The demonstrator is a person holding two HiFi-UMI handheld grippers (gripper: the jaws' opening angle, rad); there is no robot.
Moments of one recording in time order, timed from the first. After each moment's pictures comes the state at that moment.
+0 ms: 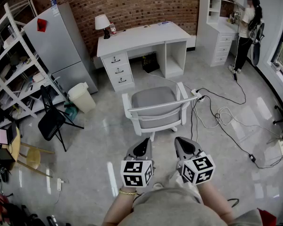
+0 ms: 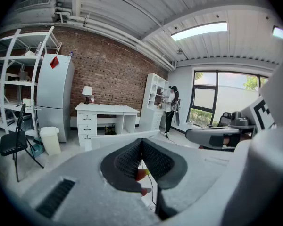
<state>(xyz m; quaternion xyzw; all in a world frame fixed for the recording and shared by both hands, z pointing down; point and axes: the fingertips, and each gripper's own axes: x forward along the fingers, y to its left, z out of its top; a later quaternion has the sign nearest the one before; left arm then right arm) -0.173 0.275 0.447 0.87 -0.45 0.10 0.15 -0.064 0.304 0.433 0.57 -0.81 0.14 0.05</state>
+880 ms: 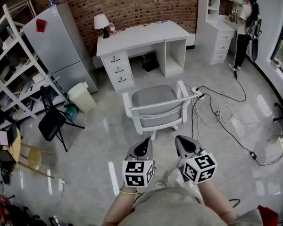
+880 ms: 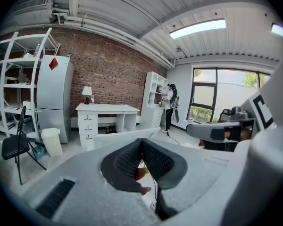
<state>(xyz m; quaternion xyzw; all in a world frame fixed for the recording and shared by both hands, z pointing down) -0.180 0.279 0.454 0.87 -0.45 0.11 0.15 -0.071 0.306 0.433 0.57 -0.81 0.15 0.04</state>
